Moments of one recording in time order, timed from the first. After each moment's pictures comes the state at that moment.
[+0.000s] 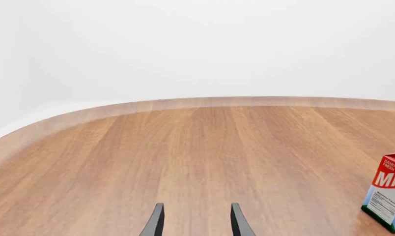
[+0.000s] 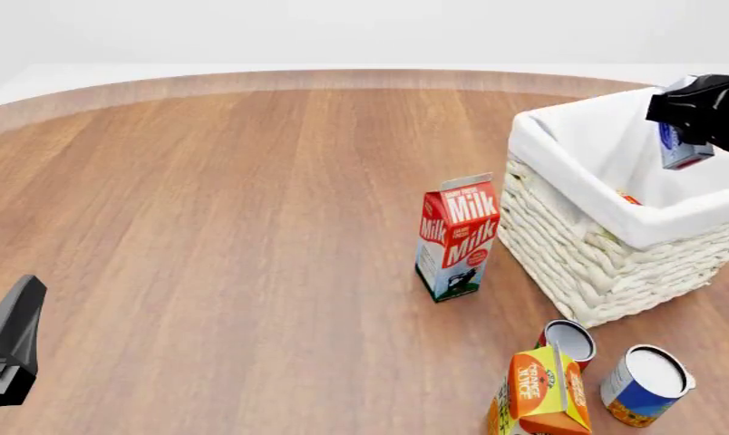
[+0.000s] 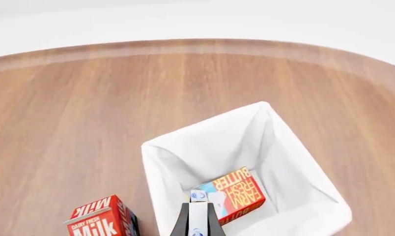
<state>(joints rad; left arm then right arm) 0.00 0.01 0.00 0.00 0.00 0.00 1.04 -0.86 0.29 0.06</state>
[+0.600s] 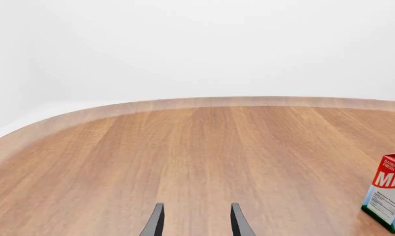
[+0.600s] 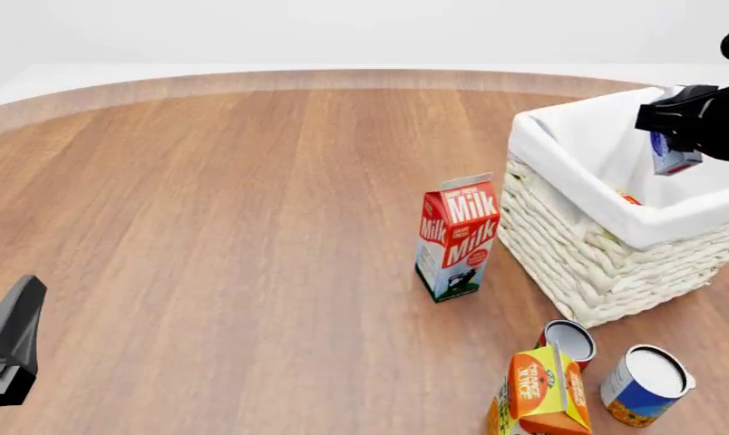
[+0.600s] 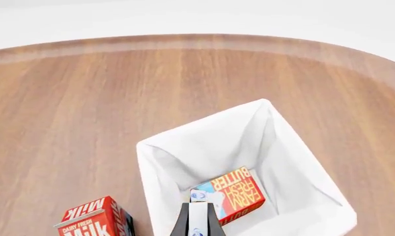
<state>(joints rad) 0.00 0.01 0.00 0.00 0.00 0.00 1.08 -0.84 0.25 0.05</state>
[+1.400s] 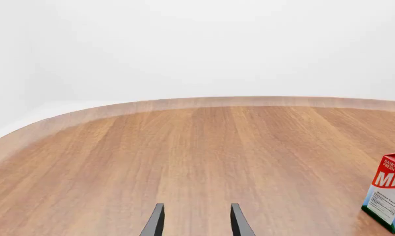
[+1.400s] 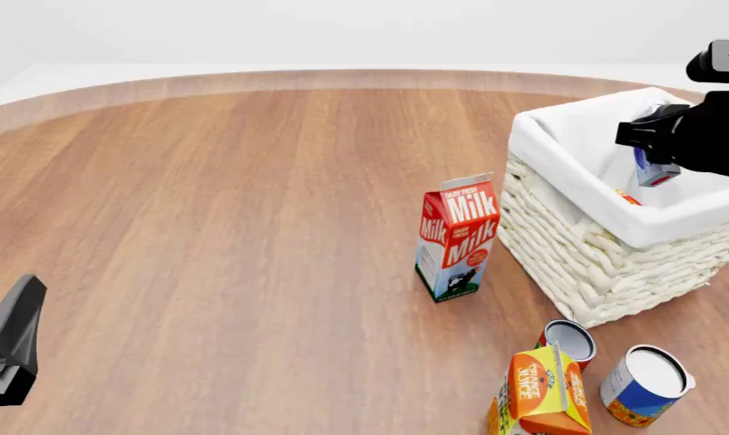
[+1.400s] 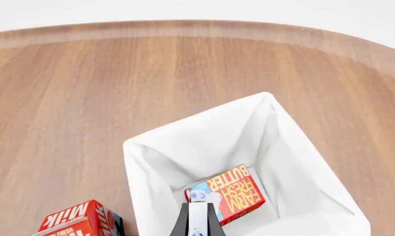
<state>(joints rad) 0.00 0.01 0.00 0.00 0.00 -0.02 1.18 -0.82 0.18 0.04</state>
